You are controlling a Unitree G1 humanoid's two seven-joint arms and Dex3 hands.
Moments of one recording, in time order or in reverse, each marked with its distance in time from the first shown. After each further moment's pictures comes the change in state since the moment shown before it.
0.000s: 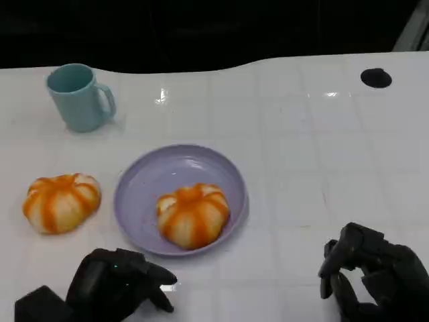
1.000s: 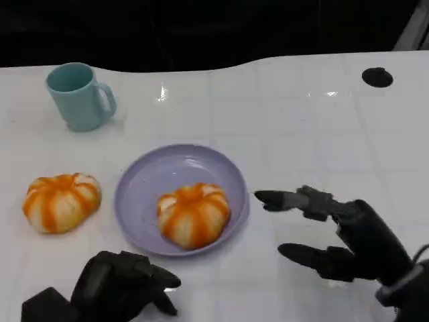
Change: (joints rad) left arm 0.000 -0.011 -0.008 0.017 0.022 -0.008 0.020; right arm -0.209 -0.135 0.150 0.027 -0.209 -0.007 -0.173
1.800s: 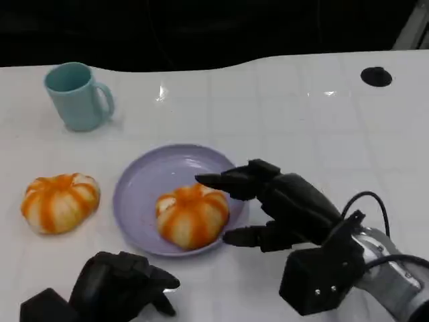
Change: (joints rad) left arm 0.003 0.005 -0.001 -0.002 0.002 -0.007 0.001; right arm -0.337 0.026 0.207 0.205 -0.513 0.170 -0.274
